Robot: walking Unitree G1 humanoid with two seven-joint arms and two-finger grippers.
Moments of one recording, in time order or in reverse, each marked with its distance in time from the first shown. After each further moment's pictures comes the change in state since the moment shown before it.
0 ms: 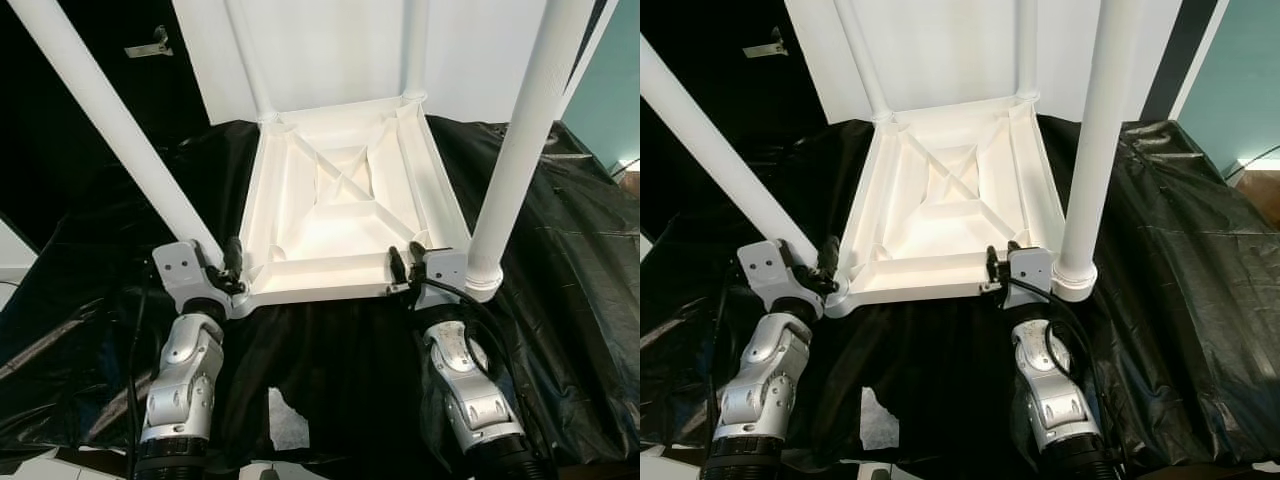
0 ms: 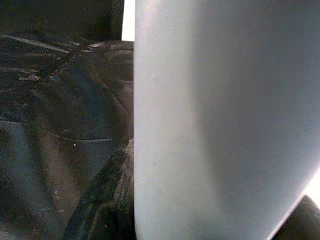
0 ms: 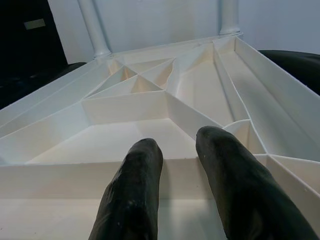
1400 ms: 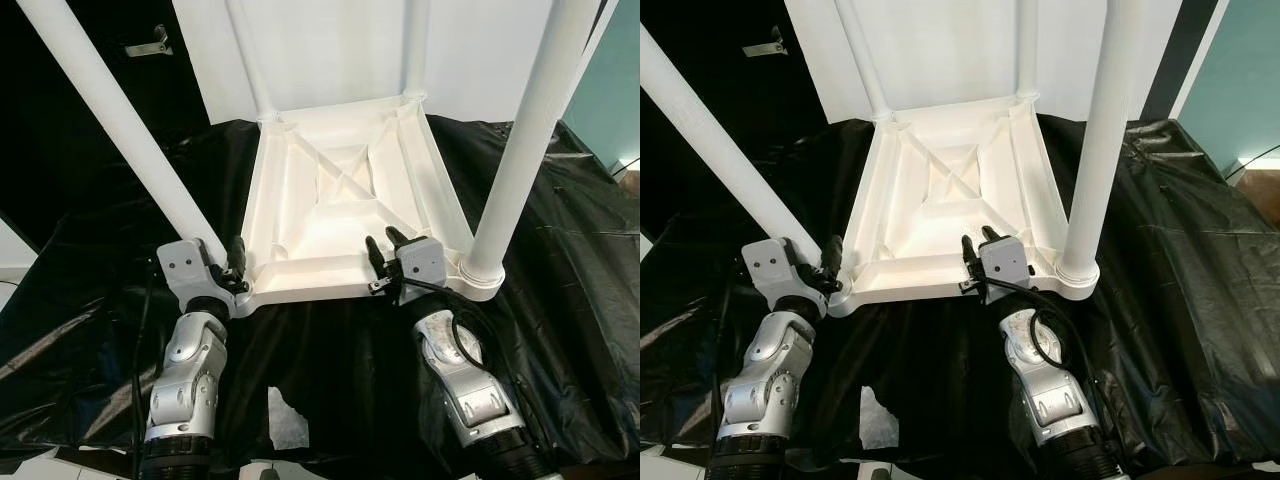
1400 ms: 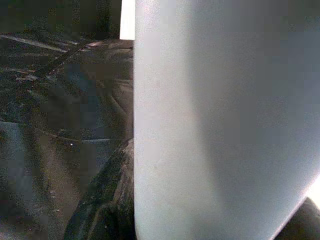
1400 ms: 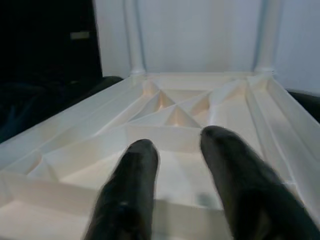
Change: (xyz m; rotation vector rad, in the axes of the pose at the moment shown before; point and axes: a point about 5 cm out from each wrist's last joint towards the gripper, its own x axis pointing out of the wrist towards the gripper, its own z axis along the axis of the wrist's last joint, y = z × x) left arm 0.001 -0.004 0.000 0.013 0.004 -0.003; right arm 0.002 0.008 0.030 -0.049 -0.088 0.104
